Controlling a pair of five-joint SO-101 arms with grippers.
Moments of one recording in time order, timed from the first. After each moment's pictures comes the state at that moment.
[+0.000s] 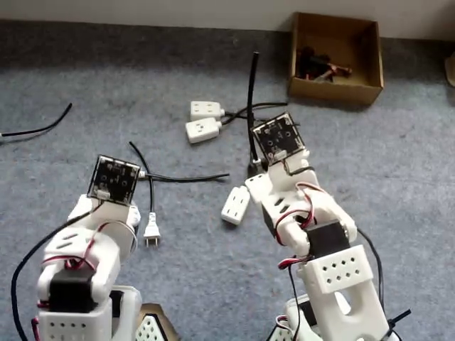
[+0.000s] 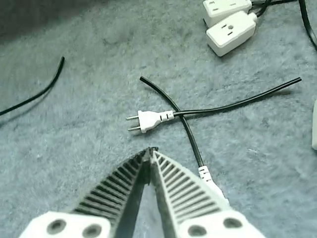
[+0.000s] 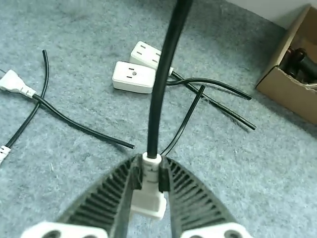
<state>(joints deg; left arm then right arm) -5.1 -88.5 64.7 72.1 -11.5 -23.1 -56.4 52.5 47.1 14.0</state>
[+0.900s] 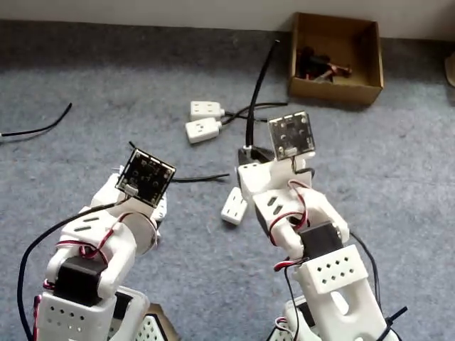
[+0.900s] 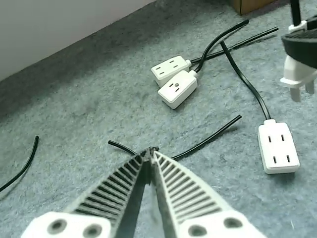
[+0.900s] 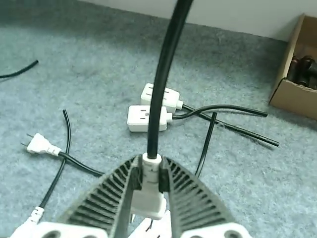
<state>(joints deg) 9.4 -78.9 57.2 64.7 -12.5 -25.6 -56.4 55.5 35.8 -1.2</state>
